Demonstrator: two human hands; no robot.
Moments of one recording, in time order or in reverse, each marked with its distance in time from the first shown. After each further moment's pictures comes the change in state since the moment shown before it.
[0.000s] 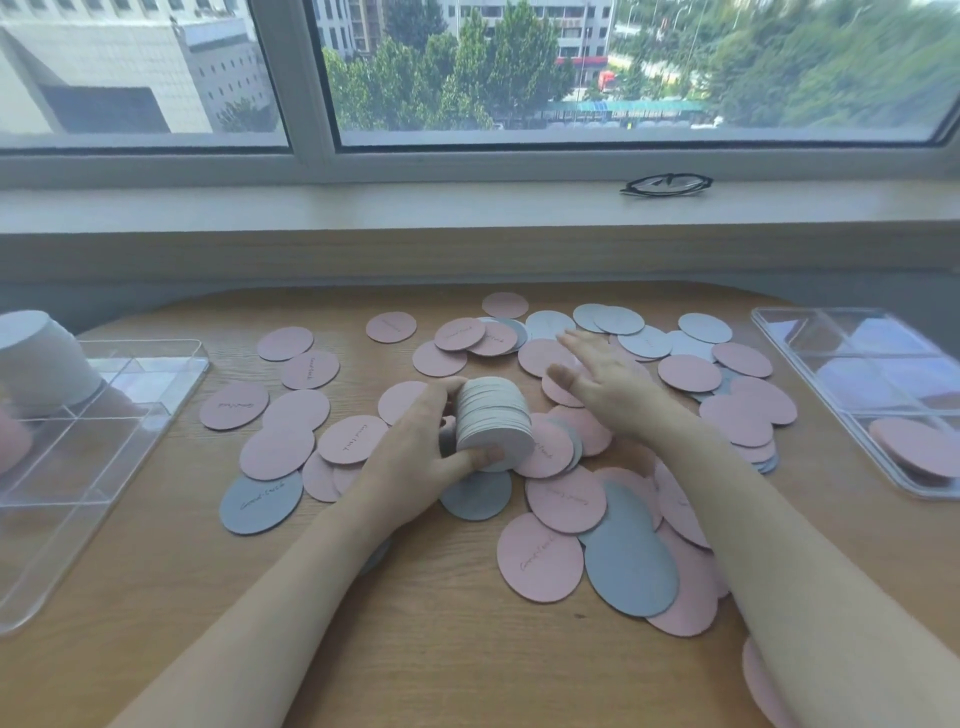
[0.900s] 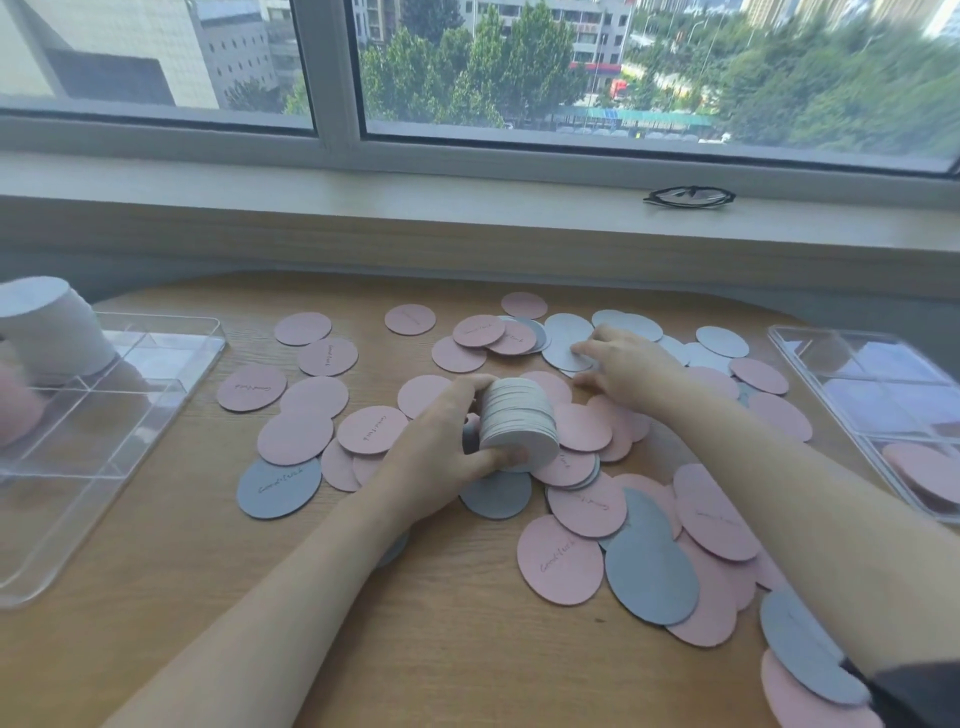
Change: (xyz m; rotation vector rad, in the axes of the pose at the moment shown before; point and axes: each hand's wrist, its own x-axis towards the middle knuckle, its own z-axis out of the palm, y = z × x) left_hand 0.002 -0.007 0.000 -0.080 -0.011 0.035; right_hand 0.063 0.024 -0.003 -0.485 -0.022 -0.080
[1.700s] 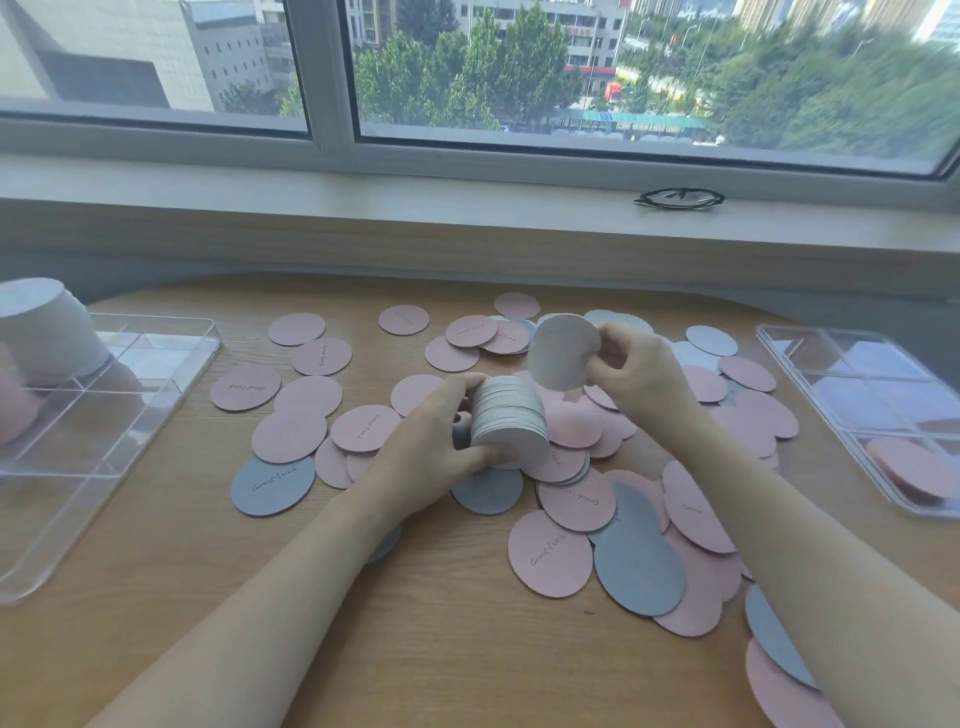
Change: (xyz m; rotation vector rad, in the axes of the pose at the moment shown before) left_hand 0.002 -0.004 0.001 -0.005 0.011 0.030; right_hand -0.062 -0.034 -0.016 0.710 0.445 0.039
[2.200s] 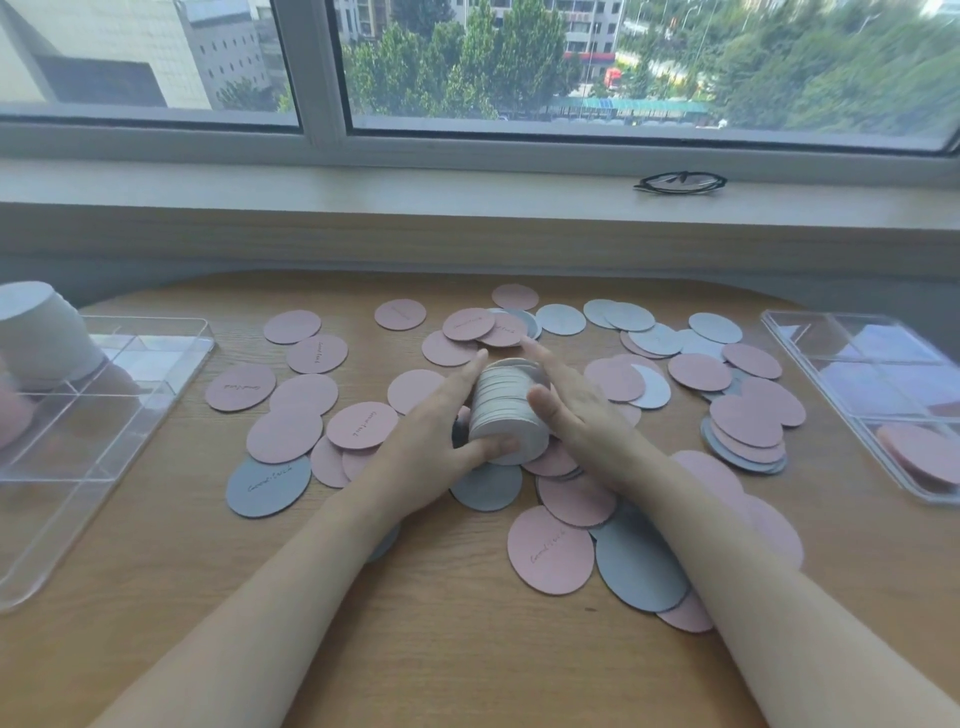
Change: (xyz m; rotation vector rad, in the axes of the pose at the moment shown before) left_hand 0.001 0.002 0.001 0.043 -0.084 -0.012; right_hand -0.039 -0.014 0.038 -0.002 -0.359 -0.112
